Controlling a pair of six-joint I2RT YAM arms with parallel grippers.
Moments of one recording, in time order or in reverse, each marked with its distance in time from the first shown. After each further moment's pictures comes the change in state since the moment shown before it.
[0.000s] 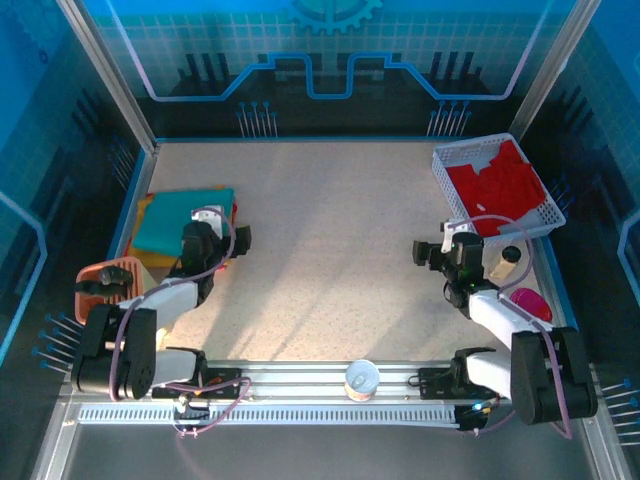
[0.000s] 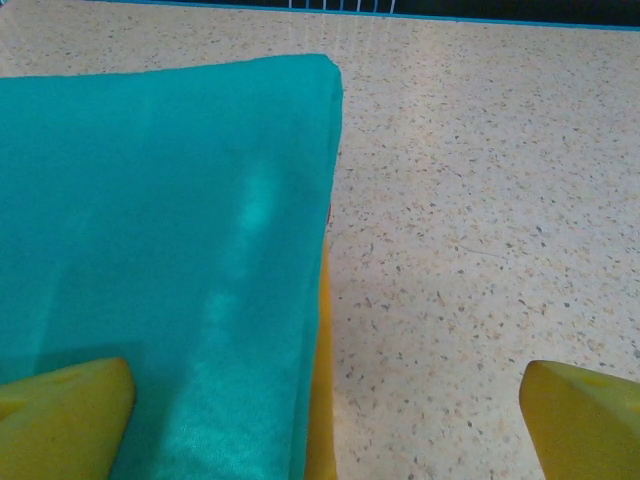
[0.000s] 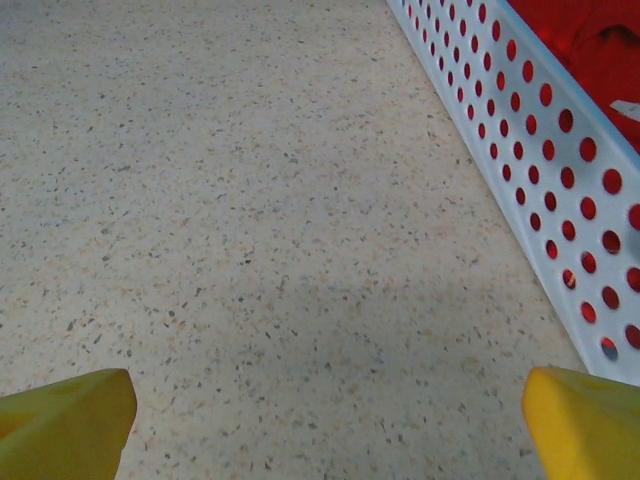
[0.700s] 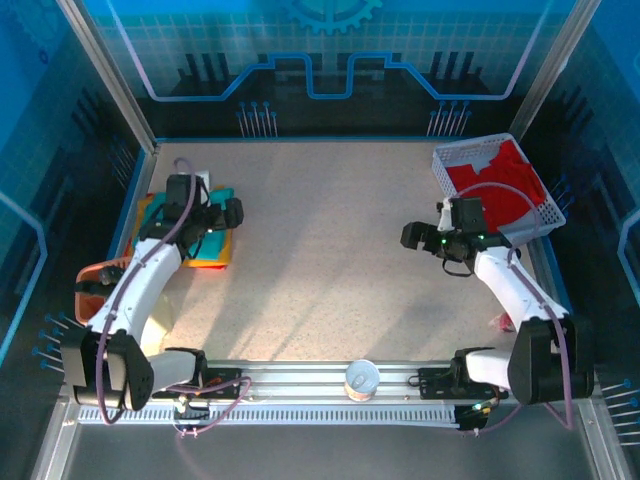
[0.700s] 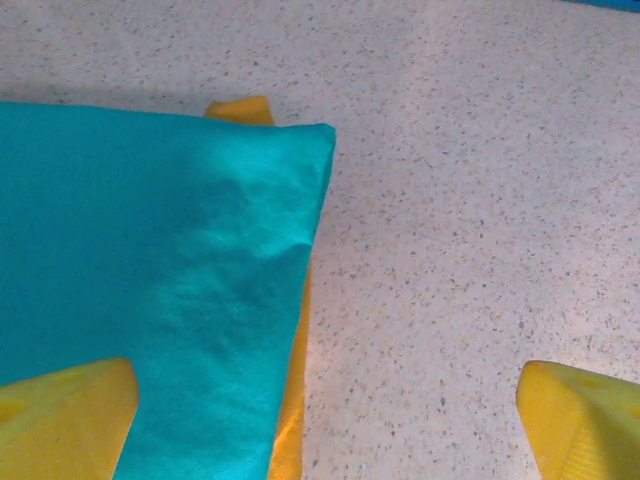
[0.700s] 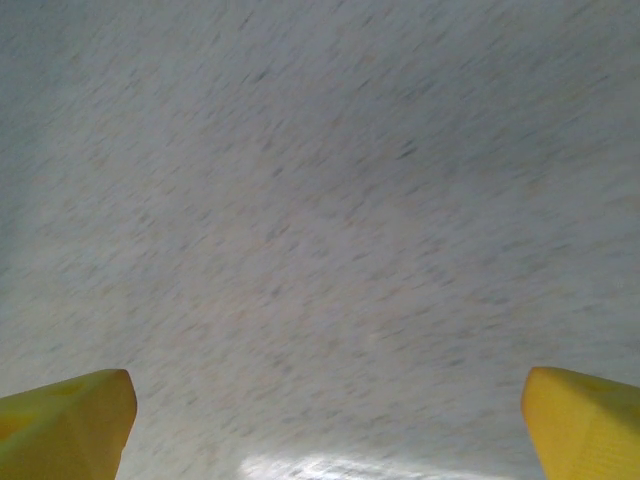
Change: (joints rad) left arm 0.021 -0.104 0.507 -0.865 0.053 -0.110; right arm 0.000 0.053 0.446 -0.742 -0.233 0.264
